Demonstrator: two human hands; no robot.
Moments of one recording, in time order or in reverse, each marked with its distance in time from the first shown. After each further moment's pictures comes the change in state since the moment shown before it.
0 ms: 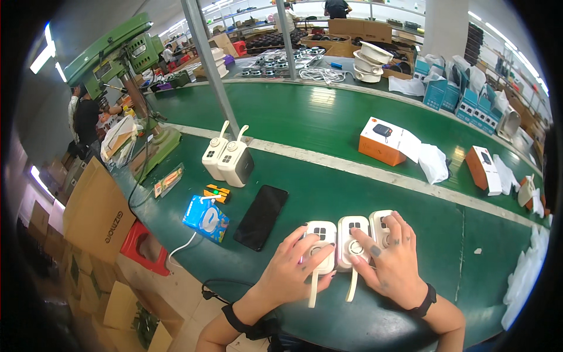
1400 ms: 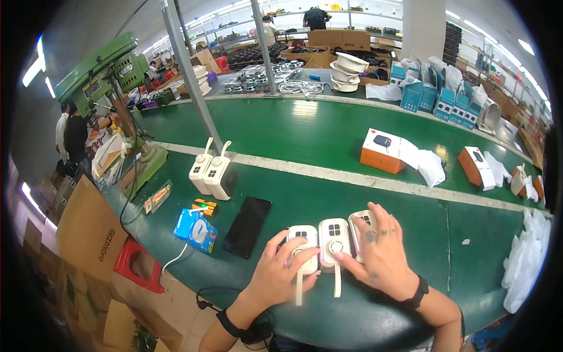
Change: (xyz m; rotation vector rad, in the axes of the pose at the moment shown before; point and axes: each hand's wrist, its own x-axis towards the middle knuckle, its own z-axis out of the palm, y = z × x) left_hand 0.004 -0.003 0.001 0.029 -0.048 0.020; right_hand 0.005 0.006 -0.008 0.033 0.069 0.046
